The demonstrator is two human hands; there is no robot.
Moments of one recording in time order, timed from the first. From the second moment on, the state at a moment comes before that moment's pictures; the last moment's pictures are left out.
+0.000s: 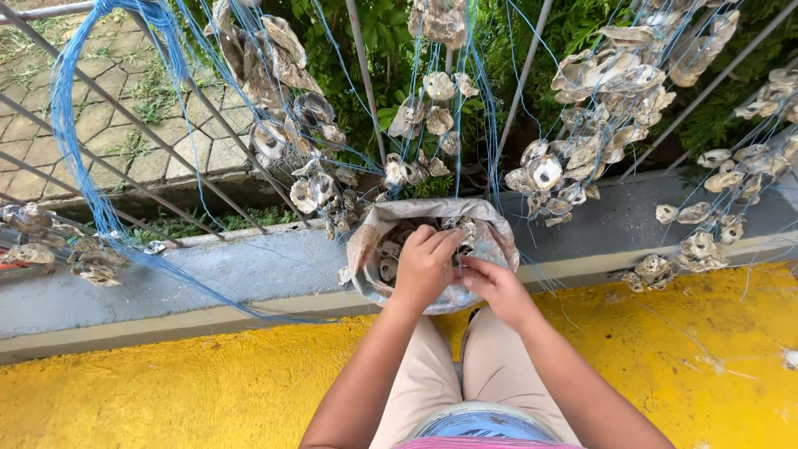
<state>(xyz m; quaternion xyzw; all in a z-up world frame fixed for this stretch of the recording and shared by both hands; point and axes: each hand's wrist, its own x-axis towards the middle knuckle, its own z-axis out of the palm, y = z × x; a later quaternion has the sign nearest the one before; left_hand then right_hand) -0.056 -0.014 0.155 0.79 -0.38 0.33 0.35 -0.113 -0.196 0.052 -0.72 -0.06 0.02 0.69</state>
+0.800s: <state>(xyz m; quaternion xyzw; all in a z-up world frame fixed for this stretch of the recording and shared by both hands) -0.005 -0.040 0.282 0.71 -0.32 0.32 0.53 -0.098 -0.179 0.146 -0.72 -0.06 -0.16 0.68</state>
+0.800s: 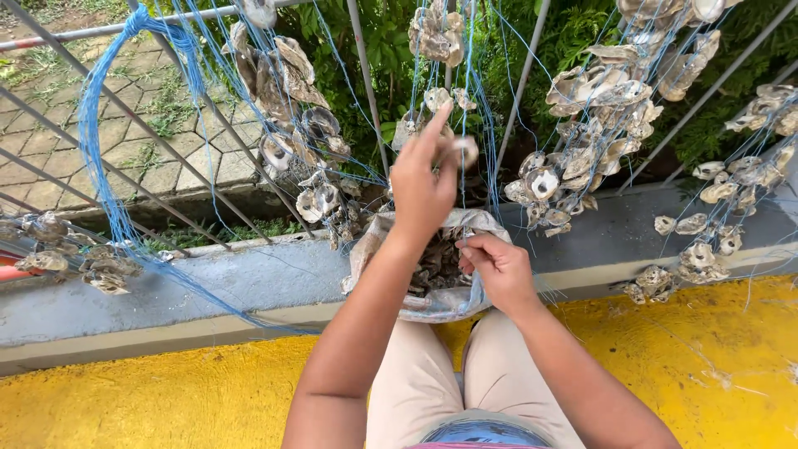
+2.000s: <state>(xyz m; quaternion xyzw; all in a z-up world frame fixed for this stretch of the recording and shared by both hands) 0.055 -0.058 0.331 0.70 -0.39 0.36 0.48 0.031 -0.231 0.382 -0.71 -0.23 -0.43 0.51</state>
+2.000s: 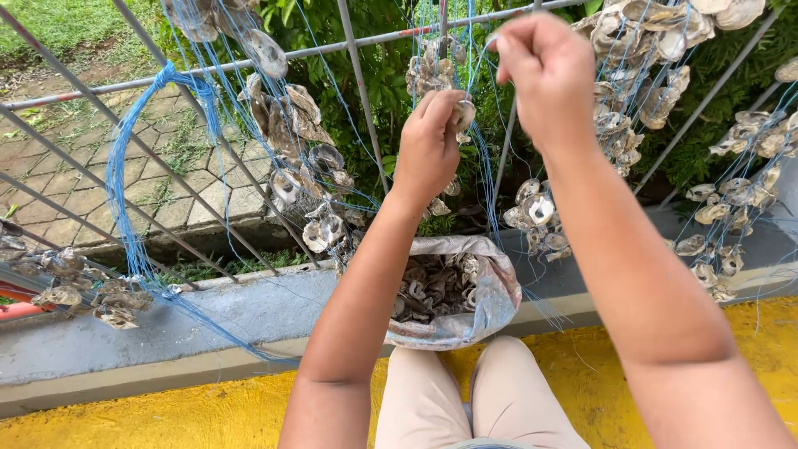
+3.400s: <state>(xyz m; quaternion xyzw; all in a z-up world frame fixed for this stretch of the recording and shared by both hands) 0.043 -0.051 0.335 0.70 -0.38 0.34 0.49 0.065 -0.225 0.377 -0.71 -0.18 -0.36 0.58</state>
